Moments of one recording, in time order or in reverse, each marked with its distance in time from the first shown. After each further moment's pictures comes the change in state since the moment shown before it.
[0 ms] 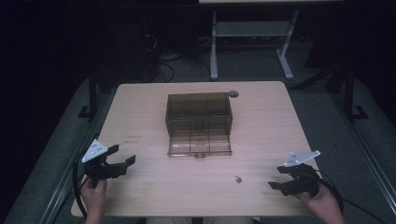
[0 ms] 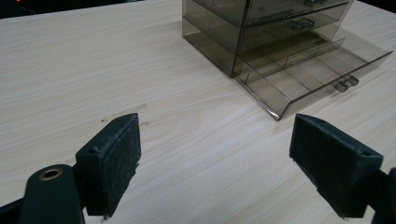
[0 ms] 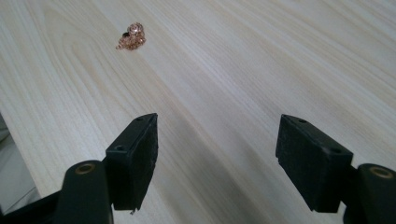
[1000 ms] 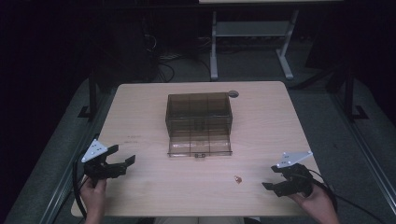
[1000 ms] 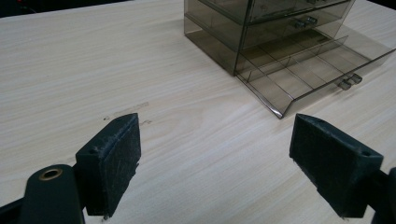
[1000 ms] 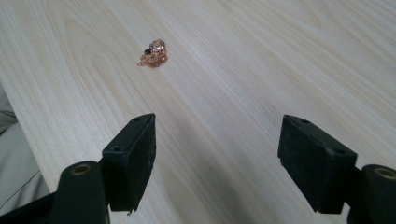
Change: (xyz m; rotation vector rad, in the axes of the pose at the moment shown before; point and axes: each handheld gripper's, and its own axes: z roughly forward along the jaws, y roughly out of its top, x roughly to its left) left arm 0.001 -0.001 0.000 0.010 0.001 0.010; right arm 0.016 0.015 0.004 0.002 0.004 -0.056
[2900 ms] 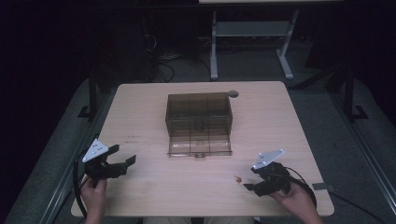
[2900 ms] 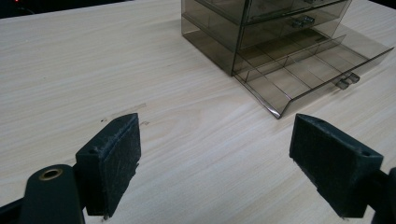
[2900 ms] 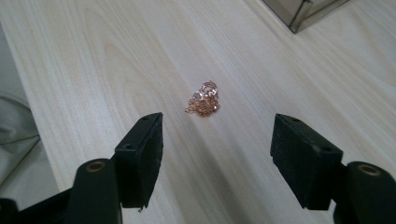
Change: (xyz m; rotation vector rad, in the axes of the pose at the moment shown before) left arm -0.001 0.001 0.001 0.000 -0.003 0.006; right arm 0.032 0.039 0.031 0.045 0.056 -0.100
